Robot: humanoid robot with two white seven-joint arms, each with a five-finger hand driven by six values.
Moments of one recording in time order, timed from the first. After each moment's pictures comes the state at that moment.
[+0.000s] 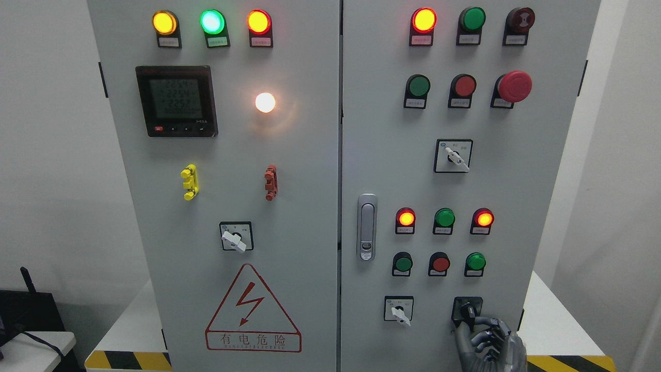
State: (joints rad) left arm 0.00 -0.09 0.08 0.06 0.00 -0.16 0.05; right arm -0.25 0.13 0.00 -1.56 0.27 0.15 -0.40
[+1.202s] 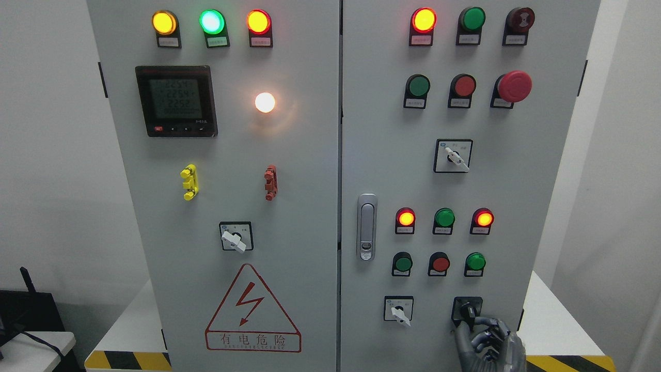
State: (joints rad) left arm 0.00 -0.09 0.08 0.06 0.00 -0.16 0.05; right arm -0.25 0.13 0.00 -1.56 0.26 0.14 -0.39
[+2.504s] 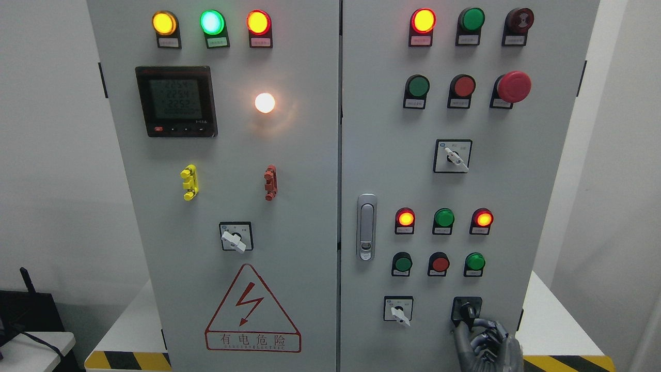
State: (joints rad) left arm 0.00 -0.09 0.08 0.06 0.00 -0.16 0.05; right arm -0.25 0.13 0.00 -1.55 0.19 0.14 -0.39
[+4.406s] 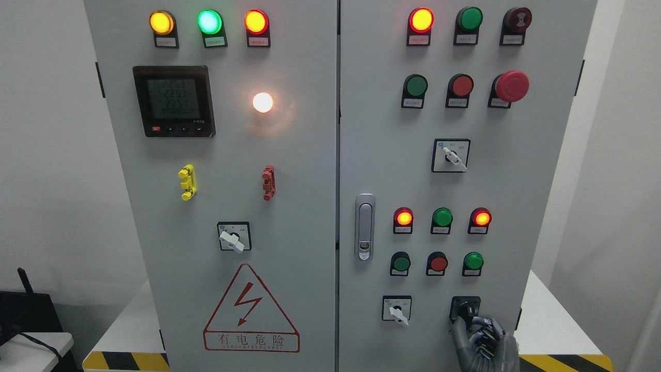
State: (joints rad) left arm 0.00 -0.09 0.08 0.06 0.00 -0.16 0.05; right arm -0.26 0.13 0.00 -1.55 0.12 0.14 -0.37
